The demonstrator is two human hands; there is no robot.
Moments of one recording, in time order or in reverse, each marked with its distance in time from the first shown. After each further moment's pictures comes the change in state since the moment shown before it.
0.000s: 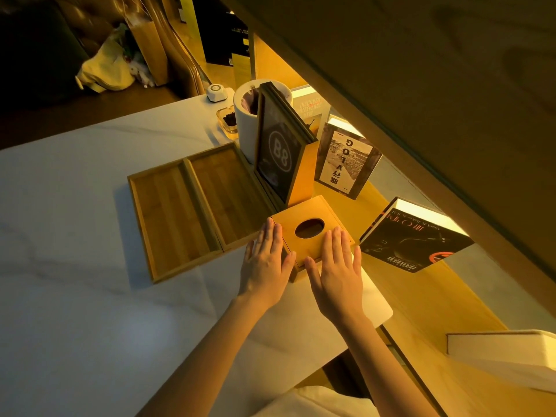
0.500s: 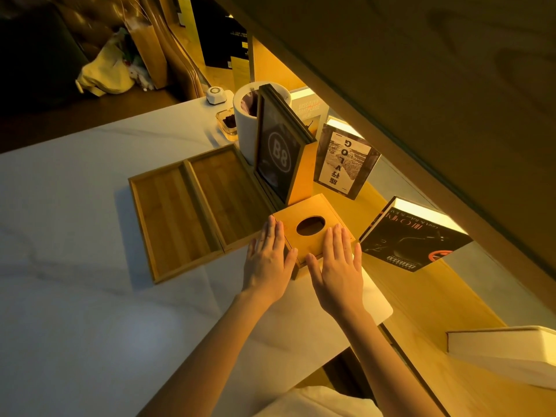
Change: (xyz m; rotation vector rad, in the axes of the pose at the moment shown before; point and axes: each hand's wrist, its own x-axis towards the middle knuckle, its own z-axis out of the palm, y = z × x) left_hand 0.004 0.003 0.000 0.008 -0.008 0.000; right_hand 0.004 0.001 -0.001 -0.007 -0.010 0.005
